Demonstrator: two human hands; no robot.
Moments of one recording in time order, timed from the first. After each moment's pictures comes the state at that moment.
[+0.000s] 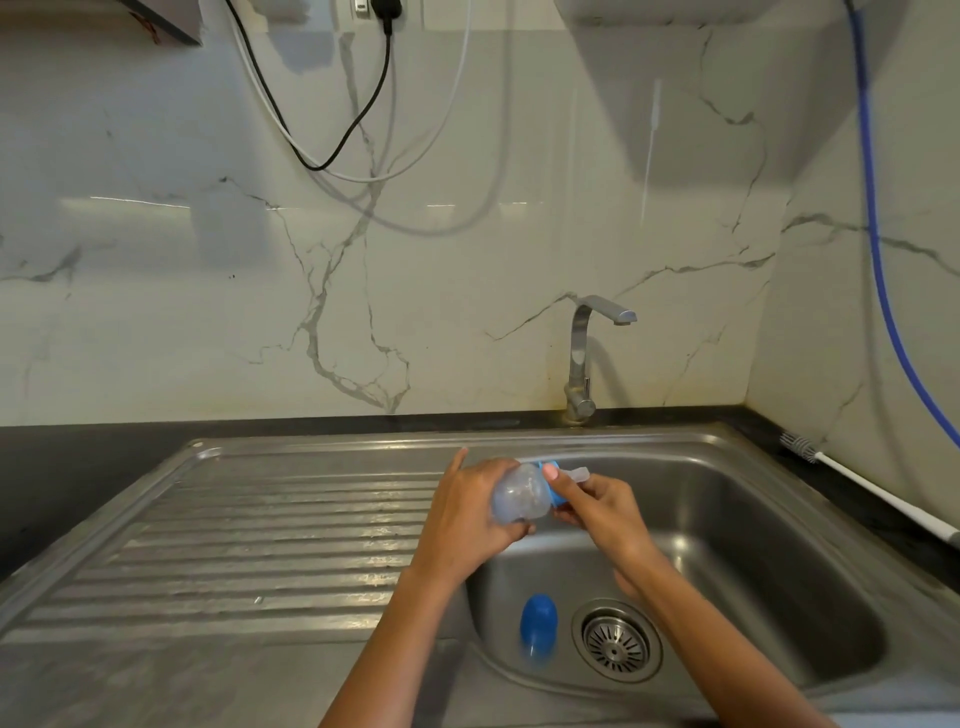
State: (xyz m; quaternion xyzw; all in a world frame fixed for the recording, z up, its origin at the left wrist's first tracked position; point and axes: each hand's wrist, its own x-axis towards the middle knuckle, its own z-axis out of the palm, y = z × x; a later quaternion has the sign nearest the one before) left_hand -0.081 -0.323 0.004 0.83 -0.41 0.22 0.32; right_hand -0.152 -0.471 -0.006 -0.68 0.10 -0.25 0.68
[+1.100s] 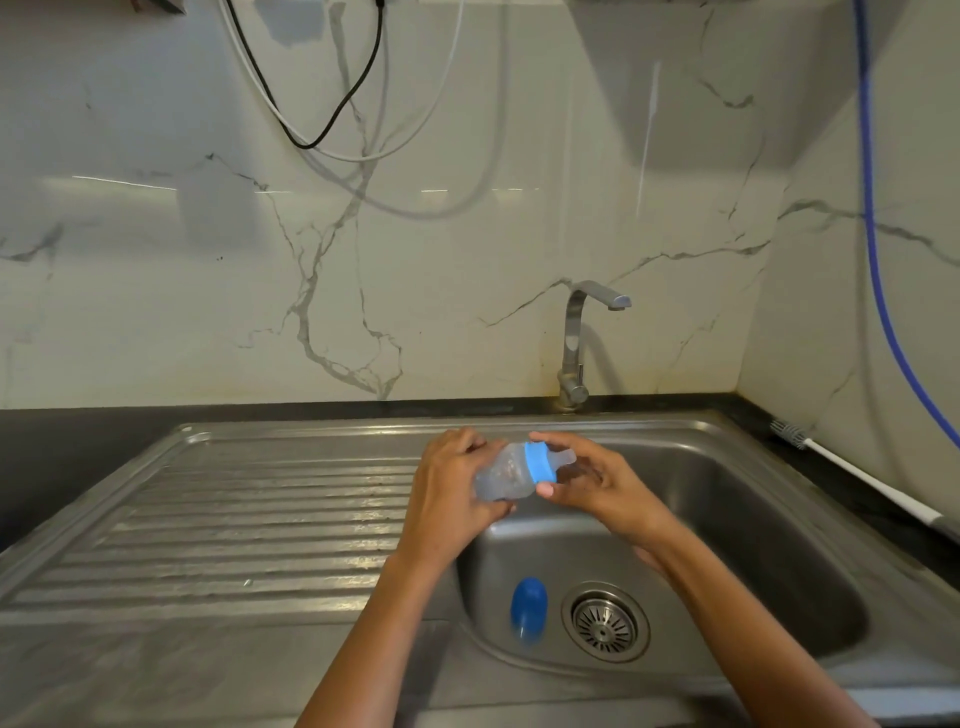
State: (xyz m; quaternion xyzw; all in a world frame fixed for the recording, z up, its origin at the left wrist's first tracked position) left_hand -0.082 -0.314 0.014 0.83 -0.40 0.24 0.30; right_hand -0.167 -0.490 0.015 -0.79 -0.04 -0.17 0.59
